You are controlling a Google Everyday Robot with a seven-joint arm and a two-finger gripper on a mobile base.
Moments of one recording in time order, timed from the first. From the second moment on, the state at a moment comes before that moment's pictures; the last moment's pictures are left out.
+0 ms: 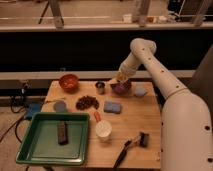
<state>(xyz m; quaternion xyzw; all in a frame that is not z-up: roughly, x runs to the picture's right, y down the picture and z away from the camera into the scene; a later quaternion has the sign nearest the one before) 0.100 -0.048 0.866 -0.17 -0.30 -0.39 0.85</state>
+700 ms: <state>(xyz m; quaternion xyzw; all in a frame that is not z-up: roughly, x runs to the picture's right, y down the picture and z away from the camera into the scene) 0.100 -0.047 0.876 -0.17 -0.30 -0.39 0.85</state>
